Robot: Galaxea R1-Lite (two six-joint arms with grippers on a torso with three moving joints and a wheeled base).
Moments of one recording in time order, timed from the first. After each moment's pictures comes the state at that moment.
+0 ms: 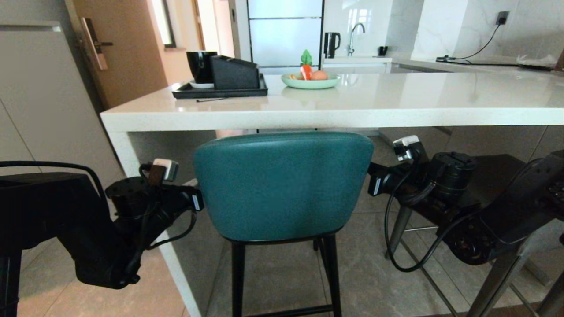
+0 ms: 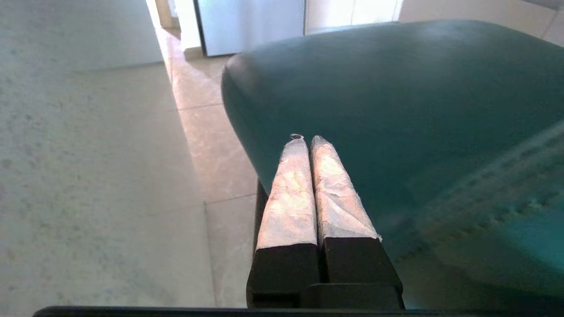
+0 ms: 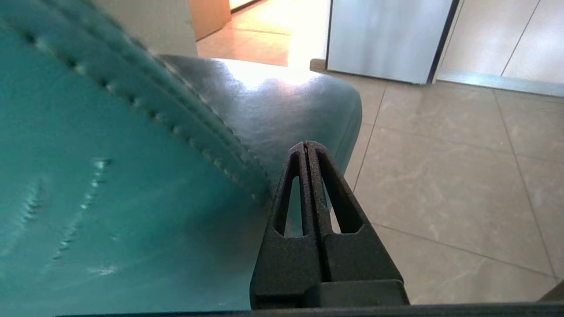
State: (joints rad) left arm -0.15 2.18 -0.66 -1.52 -0.13 -0.03; right arm 0.27 2.09 -0.81 -1.31 0.20 -0.04
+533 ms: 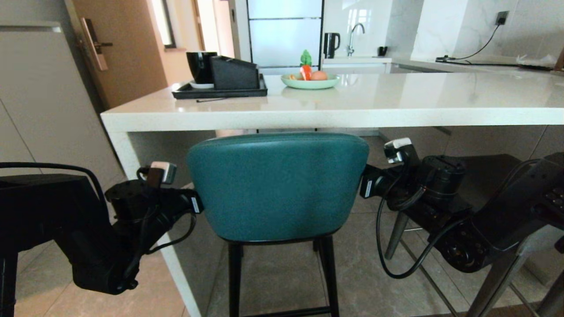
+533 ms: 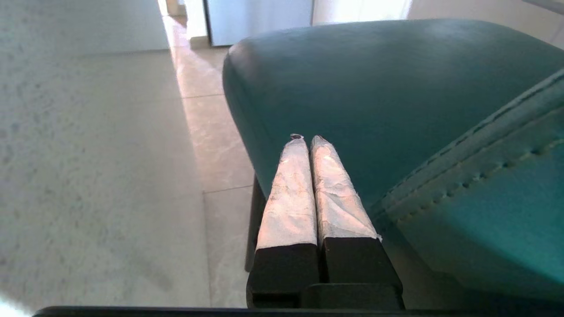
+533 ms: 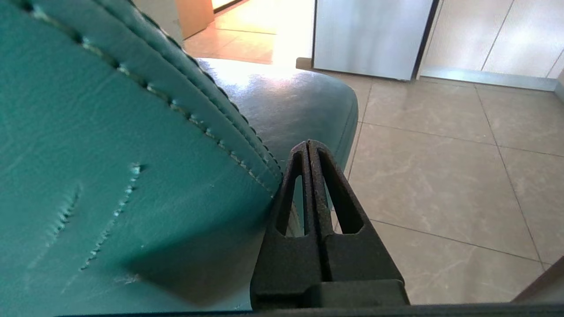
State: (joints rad) left arm -0.20 2.17 -0.62 -1.52 -0.10 -0.06; right arm 0.38 2.08 -0.80 -1.30 0.10 -0.04
